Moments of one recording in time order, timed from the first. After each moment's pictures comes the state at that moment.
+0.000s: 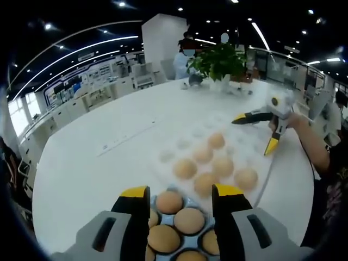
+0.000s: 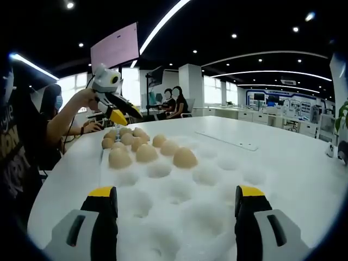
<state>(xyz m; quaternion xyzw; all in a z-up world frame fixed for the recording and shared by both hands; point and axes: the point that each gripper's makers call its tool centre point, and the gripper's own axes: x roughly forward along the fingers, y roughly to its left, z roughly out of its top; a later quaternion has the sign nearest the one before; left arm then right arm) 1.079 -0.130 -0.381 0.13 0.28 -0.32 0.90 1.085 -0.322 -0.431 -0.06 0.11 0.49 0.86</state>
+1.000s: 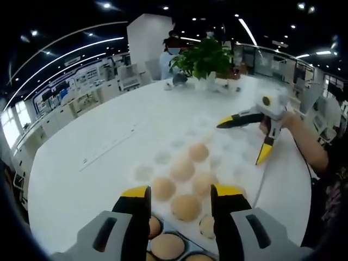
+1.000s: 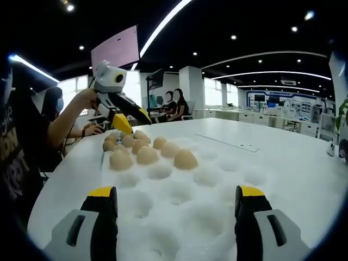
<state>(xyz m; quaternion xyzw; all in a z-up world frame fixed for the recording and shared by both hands) 1.086 -0.179 -0.385 0.15 0.28 -0.37 0.88 1.084 -0.322 -0.429 -0.05 0.11 0.50 0.86</state>
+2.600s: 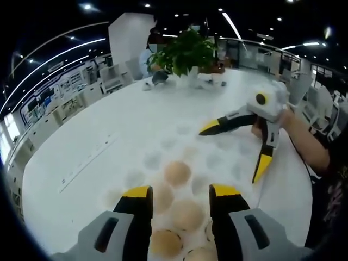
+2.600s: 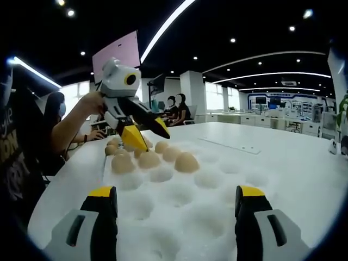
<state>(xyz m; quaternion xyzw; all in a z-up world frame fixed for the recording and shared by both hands) 1.104 -0.247 -0.395 0.18 0.28 -0.42 0.85 1.082 -0.323 -0.426 -0.03 0.09 0.51 0.86</state>
